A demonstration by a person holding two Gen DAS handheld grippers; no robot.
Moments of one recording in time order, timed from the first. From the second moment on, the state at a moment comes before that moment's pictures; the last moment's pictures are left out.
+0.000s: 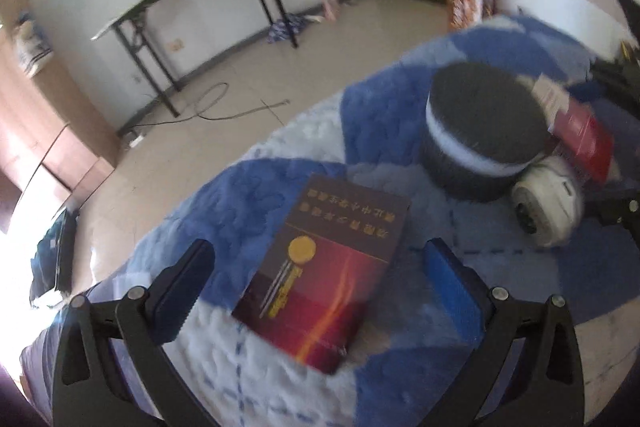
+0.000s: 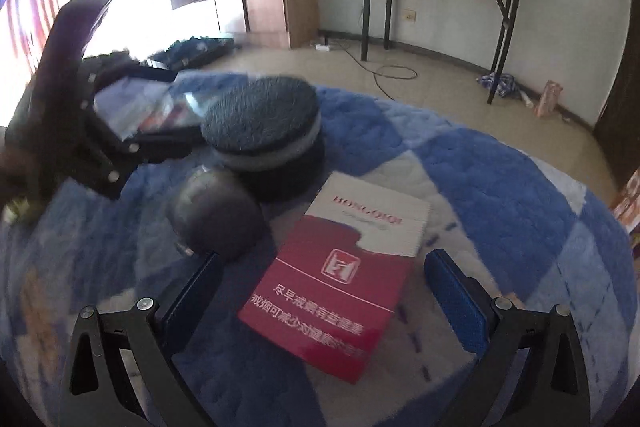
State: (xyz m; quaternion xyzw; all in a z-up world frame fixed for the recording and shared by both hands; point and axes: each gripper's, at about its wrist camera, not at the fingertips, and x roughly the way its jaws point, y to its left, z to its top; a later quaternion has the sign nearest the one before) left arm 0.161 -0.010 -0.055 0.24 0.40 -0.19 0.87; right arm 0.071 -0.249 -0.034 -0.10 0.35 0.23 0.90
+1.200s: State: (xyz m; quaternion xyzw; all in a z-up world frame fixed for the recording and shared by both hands) left arm -0.019 0.344 -0.015 -0.03 0.42 0.14 0.90; right arm 0.029 0.107 -0.010 -0.21 0.27 0.54 0.77
